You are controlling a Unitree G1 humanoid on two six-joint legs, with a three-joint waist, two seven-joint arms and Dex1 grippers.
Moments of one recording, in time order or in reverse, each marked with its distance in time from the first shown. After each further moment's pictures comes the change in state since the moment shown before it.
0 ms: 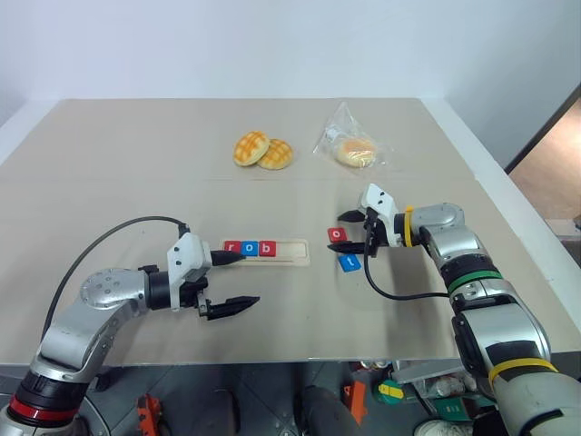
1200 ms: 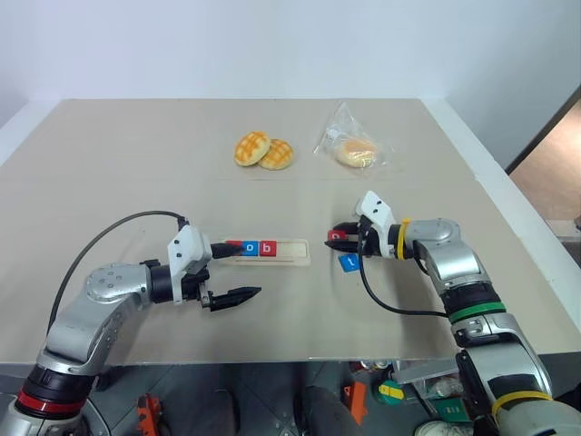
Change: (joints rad) left arm -0.039 -0.030 0.005 0.037 0.006 -0.003 0.013; right arm 0.231 0.002 -0.029 -0.478 0.044 0.299 -0.170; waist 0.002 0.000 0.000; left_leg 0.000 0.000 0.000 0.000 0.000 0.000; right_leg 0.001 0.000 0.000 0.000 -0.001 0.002
